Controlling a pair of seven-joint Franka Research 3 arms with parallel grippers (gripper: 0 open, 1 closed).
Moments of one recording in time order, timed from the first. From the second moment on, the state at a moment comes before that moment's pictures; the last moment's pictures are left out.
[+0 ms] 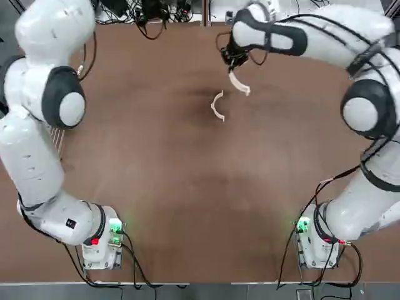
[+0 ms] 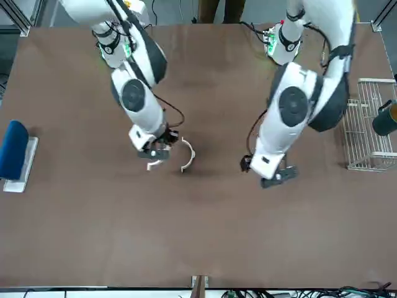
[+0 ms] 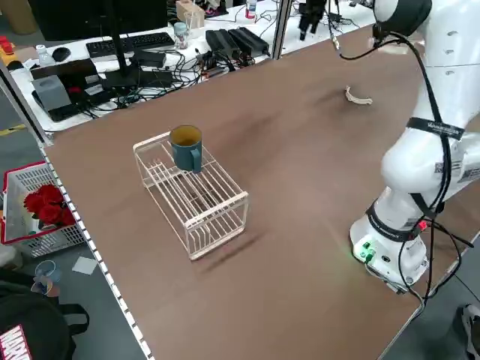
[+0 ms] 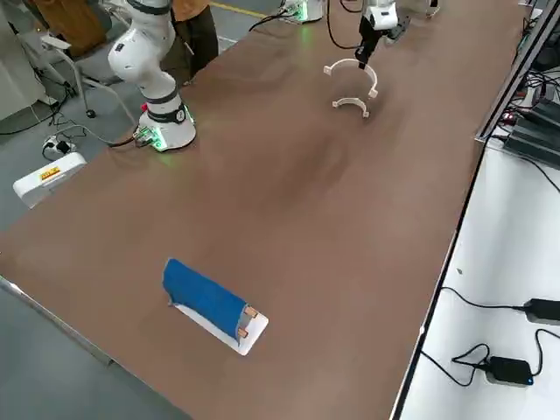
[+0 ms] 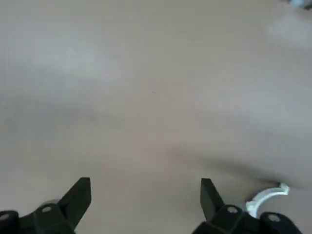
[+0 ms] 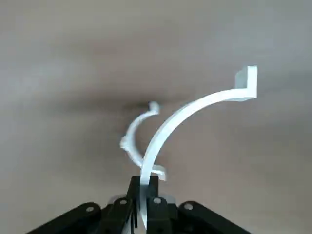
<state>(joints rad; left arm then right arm) -0.34 0.45 -0.10 -1.32 0.06 1.78 -0.67 0.32 0.52 0.38 -1.55 -0.05 2.06 0.76</state>
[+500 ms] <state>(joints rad) -0.08 0.27 -0.10 -1.37 0.05 1.66 -0.39 0.50 0.80 0.38 -1.41 -0.30 2.21 0.91</state>
